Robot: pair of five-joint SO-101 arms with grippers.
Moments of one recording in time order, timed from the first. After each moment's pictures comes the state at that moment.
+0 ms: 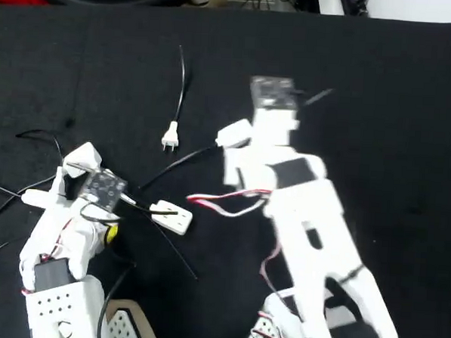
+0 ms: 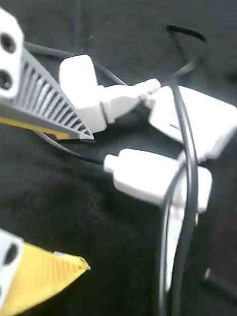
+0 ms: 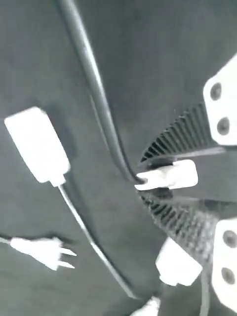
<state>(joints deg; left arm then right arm) -22.0 -95.3 94.5 56.0 -48.0 -15.9 -31.2 40.6 59.2 -16.4</state>
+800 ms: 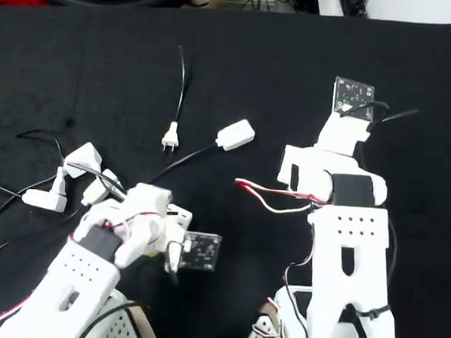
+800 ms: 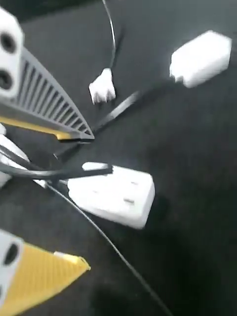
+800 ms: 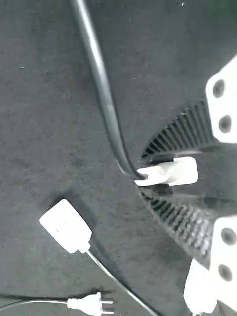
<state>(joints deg) 20.0 -60.5 75.5 45.3 -81.9 0.0 -40.7 38.8 69.8 -12.9</state>
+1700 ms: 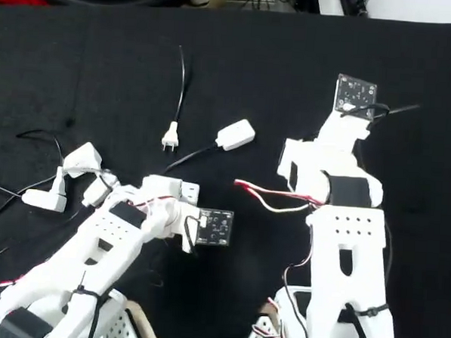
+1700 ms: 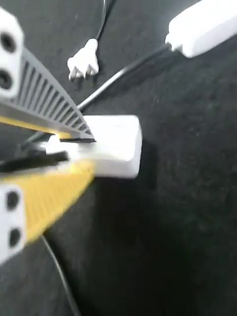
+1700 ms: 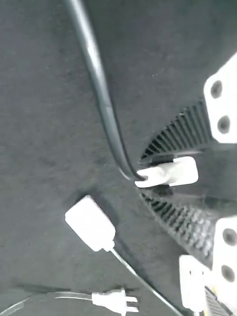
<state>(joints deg) 20.5 -33.8 70.3 29.5 -75.1 -0.2 -40.7 43.0 60.3 -12.9</state>
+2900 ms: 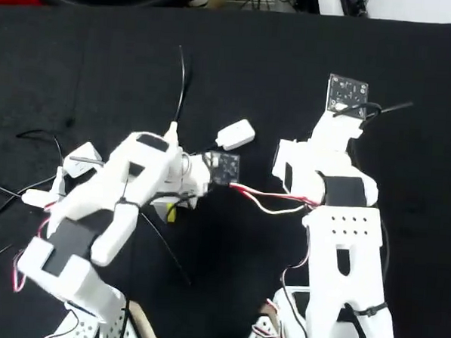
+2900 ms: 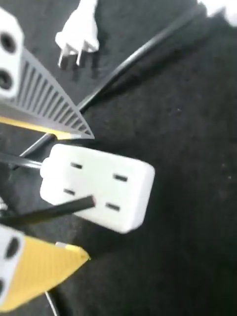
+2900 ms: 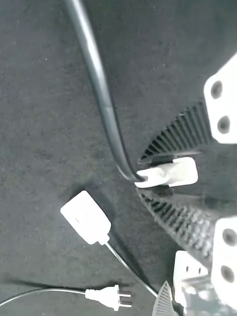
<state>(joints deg) 14.9 6.3 30.3 50.5 -70.1 -1.7 -40.7 43.0 60.3 -12.9</state>
